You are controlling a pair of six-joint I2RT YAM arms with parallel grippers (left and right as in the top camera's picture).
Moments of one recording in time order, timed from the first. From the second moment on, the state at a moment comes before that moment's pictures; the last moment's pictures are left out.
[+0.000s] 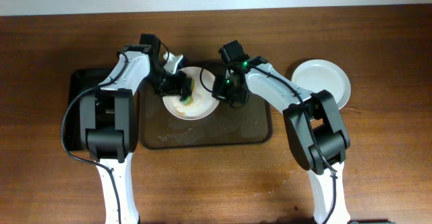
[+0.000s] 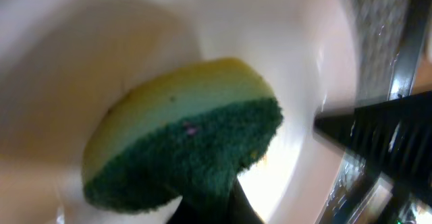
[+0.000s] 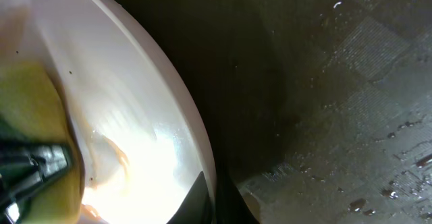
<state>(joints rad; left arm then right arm) -0.10 2.33 1.75 -0.93 0.63 0.09 0.45 2.25 1.65 -0.69 -0.31 0.70</state>
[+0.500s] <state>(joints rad) -0.10 2.36 2.16 -1.49 0.17 -0.10 0.45 2.25 1.65 -0.69 -0.35 0.61</state>
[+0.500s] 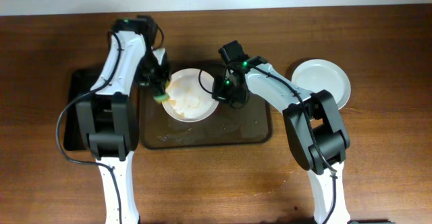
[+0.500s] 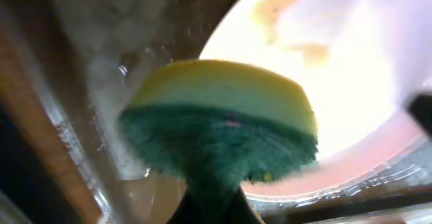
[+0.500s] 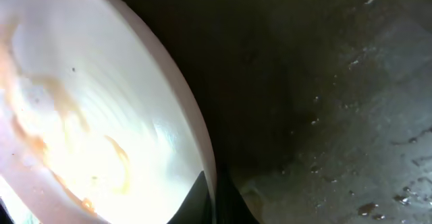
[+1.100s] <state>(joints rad) -0.04 2.36 2.54 -1.48 0.17 -0.07 0.82 1.79 1.65 -1.03 0.90 0.43</state>
